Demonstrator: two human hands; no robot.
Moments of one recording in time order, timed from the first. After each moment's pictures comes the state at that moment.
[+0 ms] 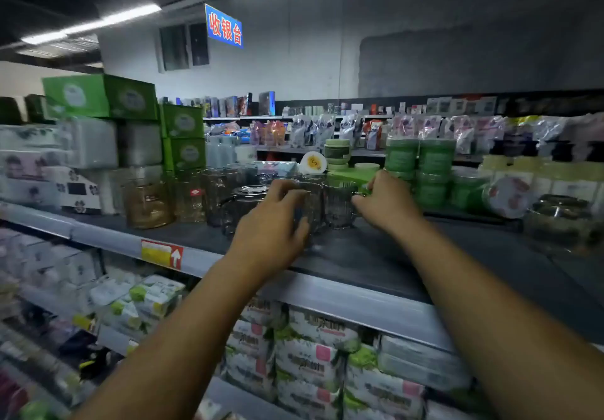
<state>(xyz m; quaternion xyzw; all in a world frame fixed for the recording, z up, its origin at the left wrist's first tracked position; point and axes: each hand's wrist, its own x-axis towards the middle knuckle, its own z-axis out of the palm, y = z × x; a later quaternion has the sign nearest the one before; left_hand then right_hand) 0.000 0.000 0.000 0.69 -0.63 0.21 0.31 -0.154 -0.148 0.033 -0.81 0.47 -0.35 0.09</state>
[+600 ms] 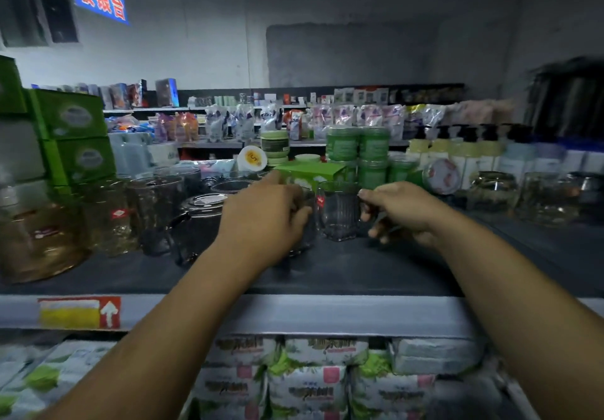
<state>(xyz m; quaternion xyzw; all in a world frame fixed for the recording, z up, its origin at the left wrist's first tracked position) 0.031 -0.048 0.025 0.61 -0.71 0.23 0.26 -0.184 -0.123 0.031 -0.66 0.49 -0.38 0.43</state>
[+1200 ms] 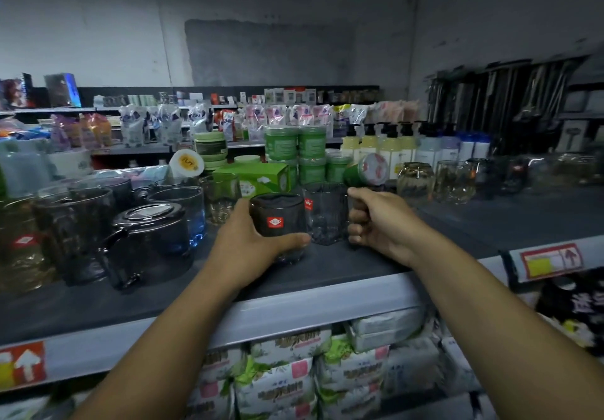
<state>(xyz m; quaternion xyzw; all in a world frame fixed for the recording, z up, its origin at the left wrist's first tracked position) 0.007 -0.053 -0.005 0.54 -0.64 -0.26 0.48 -0.211 -0.095 0.005 -0.46 0.43 -0.56 0.54</state>
